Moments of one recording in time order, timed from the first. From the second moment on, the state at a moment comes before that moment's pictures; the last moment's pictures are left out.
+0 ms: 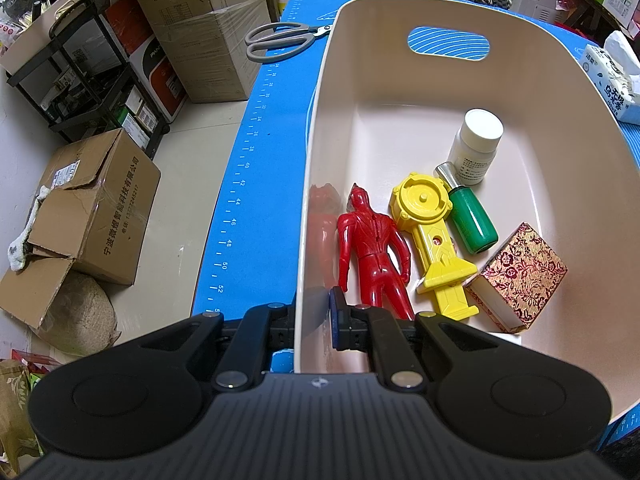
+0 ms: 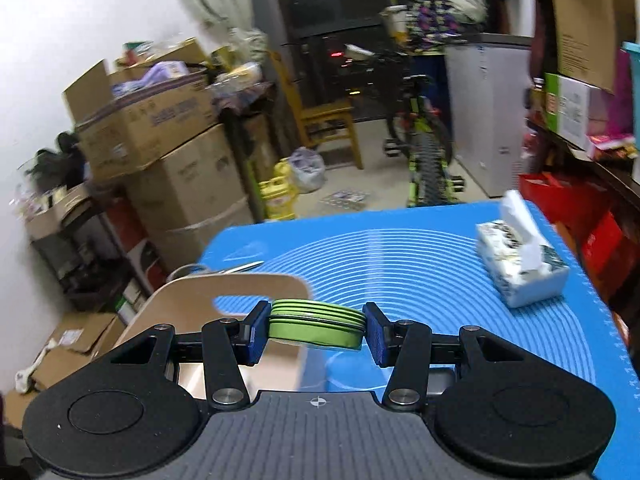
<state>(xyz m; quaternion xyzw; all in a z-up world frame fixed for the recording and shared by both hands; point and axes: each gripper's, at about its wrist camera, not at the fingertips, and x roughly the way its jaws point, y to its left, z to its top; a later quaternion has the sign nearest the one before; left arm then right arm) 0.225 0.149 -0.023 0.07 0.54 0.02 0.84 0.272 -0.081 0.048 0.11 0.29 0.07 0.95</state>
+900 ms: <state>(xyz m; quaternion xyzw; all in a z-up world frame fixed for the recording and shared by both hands) 0.227 0.149 -0.024 0.07 0.54 0.02 0.84 0.267 0.055 -0.015 -0.02 0.44 0.19 0.87</state>
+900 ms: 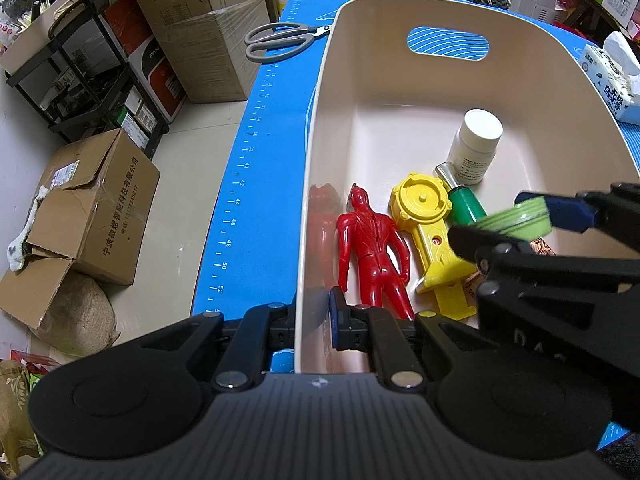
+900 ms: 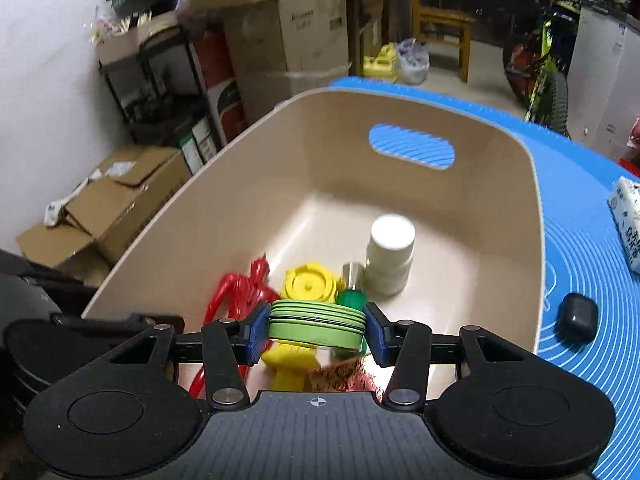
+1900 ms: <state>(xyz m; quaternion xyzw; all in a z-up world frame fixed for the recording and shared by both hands) 0.228 0.144 -0.027 0.07 0.54 0.03 0.84 0.302 -0.114 0.019 0.06 0.36 0.04 0.93</state>
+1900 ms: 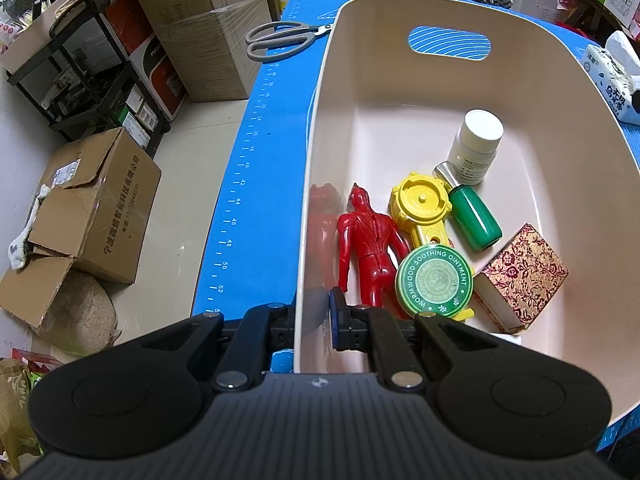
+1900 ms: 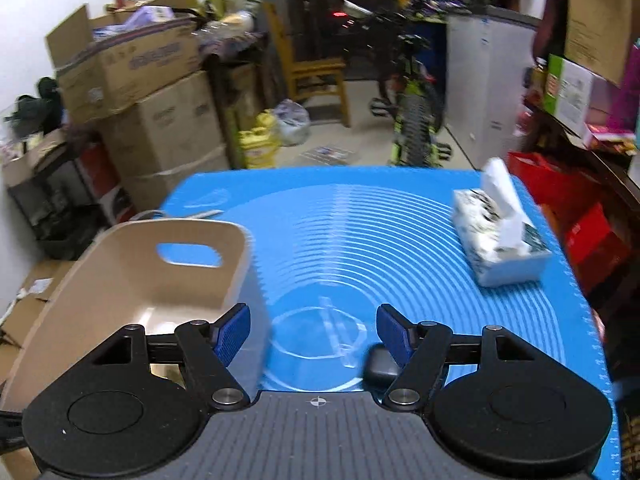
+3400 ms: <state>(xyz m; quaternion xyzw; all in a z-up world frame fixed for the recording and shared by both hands) 0.227 0.142 -0.026 0.08 0.54 0.03 0.84 0.341 -0.141 -0.089 0.06 0.44 -0.04 0.89</state>
